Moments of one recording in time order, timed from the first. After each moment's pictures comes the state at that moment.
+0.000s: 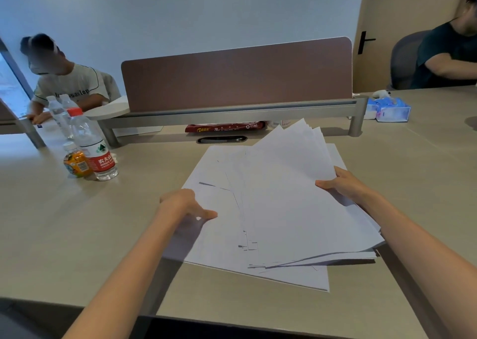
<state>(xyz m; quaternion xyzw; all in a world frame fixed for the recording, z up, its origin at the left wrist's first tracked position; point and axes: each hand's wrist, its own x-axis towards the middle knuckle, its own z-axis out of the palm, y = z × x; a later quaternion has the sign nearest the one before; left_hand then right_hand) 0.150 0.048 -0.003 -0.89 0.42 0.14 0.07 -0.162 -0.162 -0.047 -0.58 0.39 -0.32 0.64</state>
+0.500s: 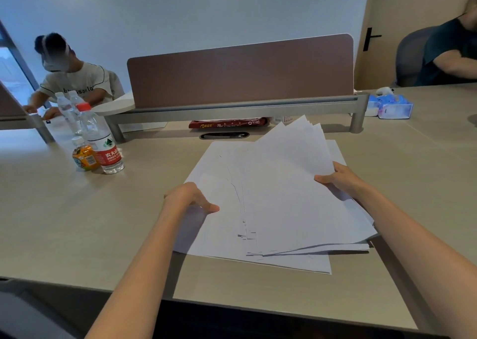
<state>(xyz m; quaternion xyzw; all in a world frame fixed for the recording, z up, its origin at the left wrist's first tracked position) 0.132 0.053 0.006 -0.92 0.35 0.19 -0.01 -0.162 -0.175 -0.055 -0.62 0.41 -0.31 0.60</state>
